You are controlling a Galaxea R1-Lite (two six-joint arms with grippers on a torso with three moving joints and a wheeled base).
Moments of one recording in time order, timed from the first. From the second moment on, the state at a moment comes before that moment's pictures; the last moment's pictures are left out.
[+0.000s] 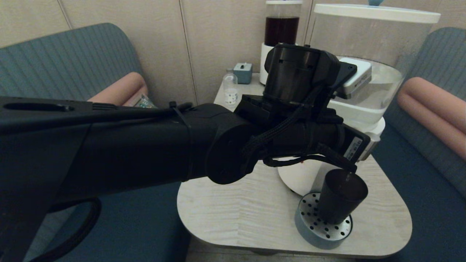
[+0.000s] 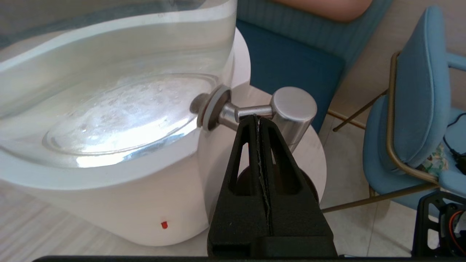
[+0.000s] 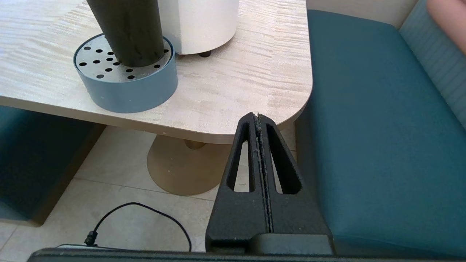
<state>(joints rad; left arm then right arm) -0.95 2.08 -1.80 -0.09 -0.16 0.10 0.01 0.00 -0.01 0.04 0.02 -0.05</state>
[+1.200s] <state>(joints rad) -0.95 2.16 -1.89 -0.09 -0.17 0.10 0.01 0.00 -0.01 0.04 0.02 -0.05</state>
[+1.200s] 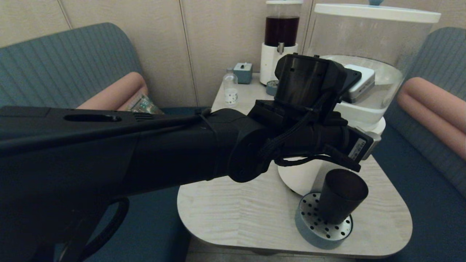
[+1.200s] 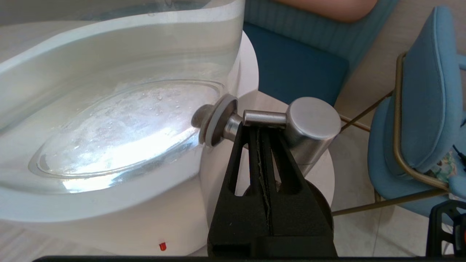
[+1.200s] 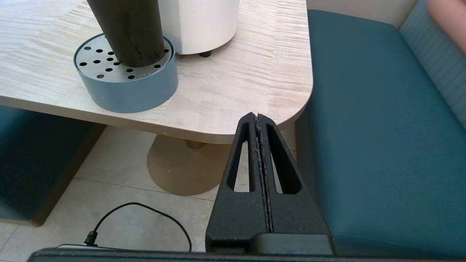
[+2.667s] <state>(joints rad) -0.95 2.18 -1.92 -0.08 -0.17 0.11 0.01 0.00 -0.01 0.04 0.02 -0.05</state>
